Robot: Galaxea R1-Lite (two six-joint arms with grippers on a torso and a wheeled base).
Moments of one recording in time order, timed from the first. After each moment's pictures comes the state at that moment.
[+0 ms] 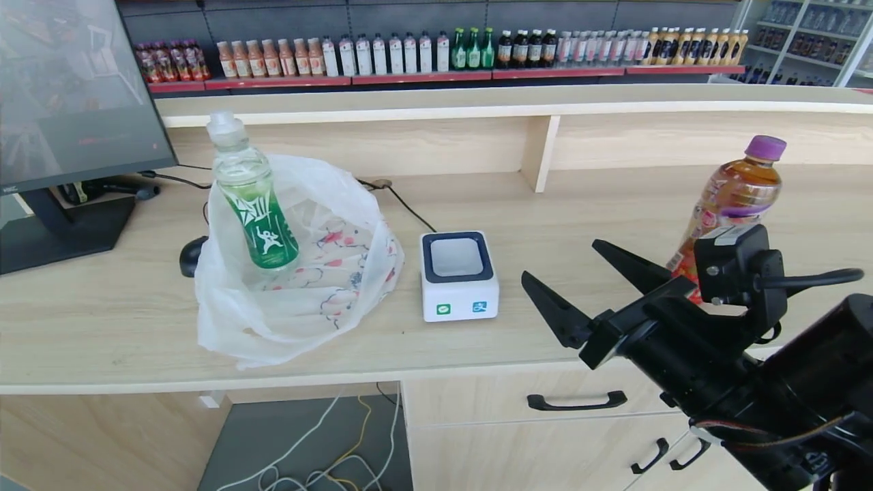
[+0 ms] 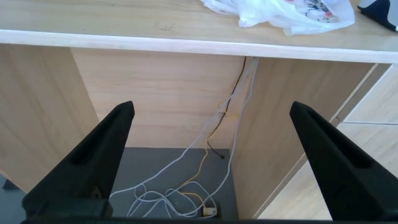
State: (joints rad) left arm 0.00 0.00 0.00 0.00 0.00 0.00; right arm 0.71 1.69 -0.37 -1.57 -0.16 -0.08
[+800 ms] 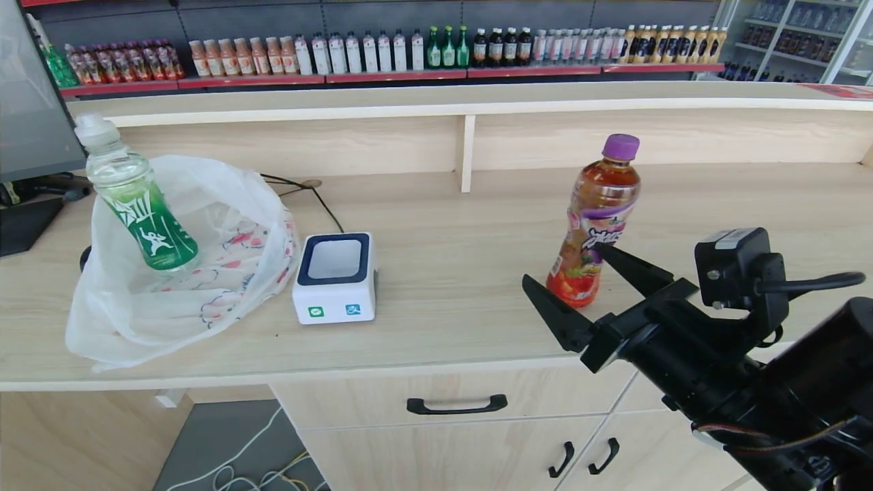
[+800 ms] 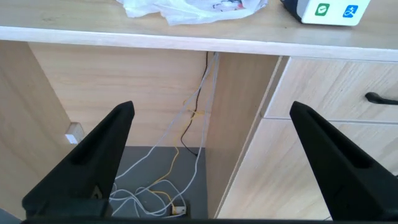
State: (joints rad) left arm 0.00 0.00 0.00 0.00 0.00 0.00; right arm 0.71 1.68 -0.36 -1.57 -0.16 -0.09
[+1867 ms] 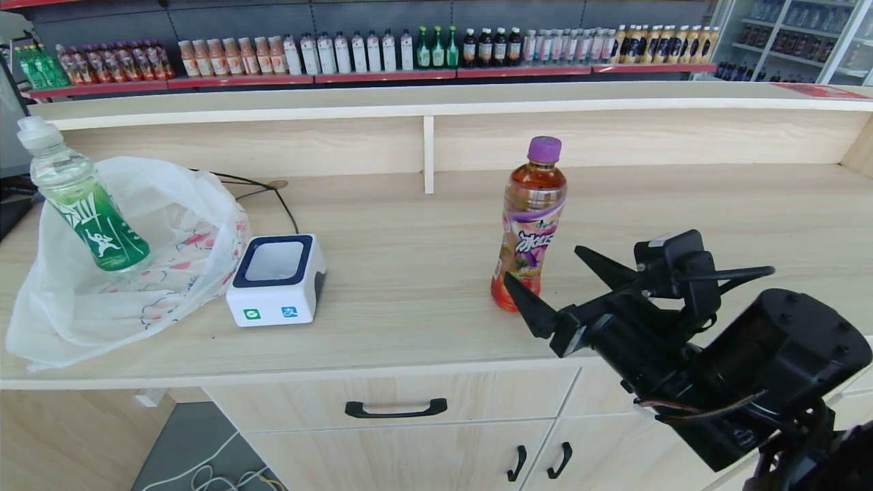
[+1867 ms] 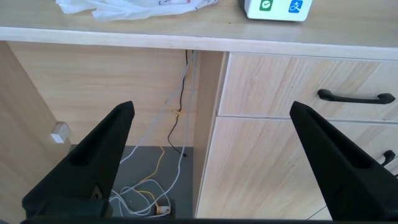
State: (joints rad) left arm 0.00 0.00 0.00 0.00 0.00 0.00; right arm 0.70 1.81 -0.45 -1.57 -0.23 -0.10
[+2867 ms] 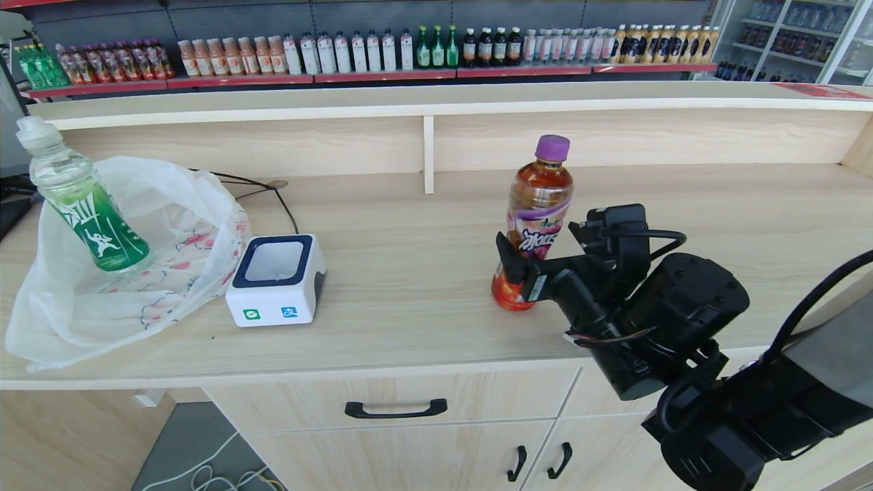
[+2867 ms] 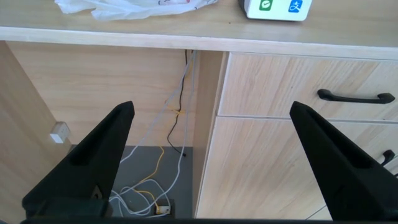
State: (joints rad) left arm 0.00 0.00 0.00 0.00 0.00 0.00; right arm 0.64 1.99 -0.71 -1.57 -0.38 -0.11
